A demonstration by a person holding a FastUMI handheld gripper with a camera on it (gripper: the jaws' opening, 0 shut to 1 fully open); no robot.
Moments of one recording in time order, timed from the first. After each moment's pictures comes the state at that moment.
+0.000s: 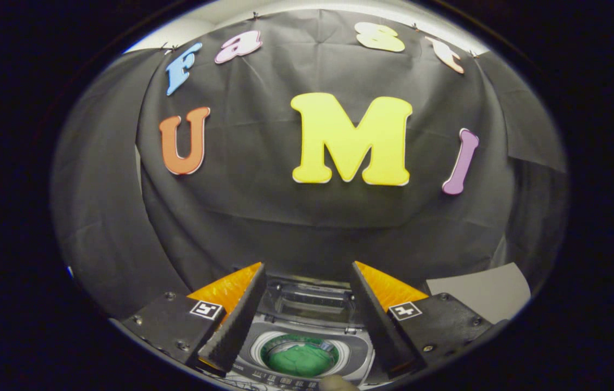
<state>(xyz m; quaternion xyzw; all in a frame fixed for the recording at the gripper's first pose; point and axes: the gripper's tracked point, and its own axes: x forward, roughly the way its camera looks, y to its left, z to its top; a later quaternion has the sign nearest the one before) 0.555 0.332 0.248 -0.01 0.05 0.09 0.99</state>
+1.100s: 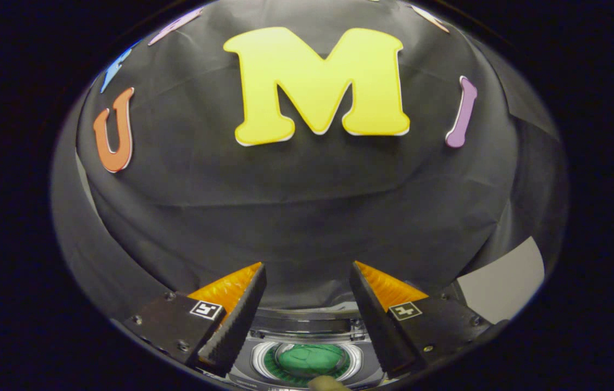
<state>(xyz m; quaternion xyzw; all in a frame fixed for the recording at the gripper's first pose) 0.719 0.317 0.185 0.04 0.21 0.00 0.98</state>
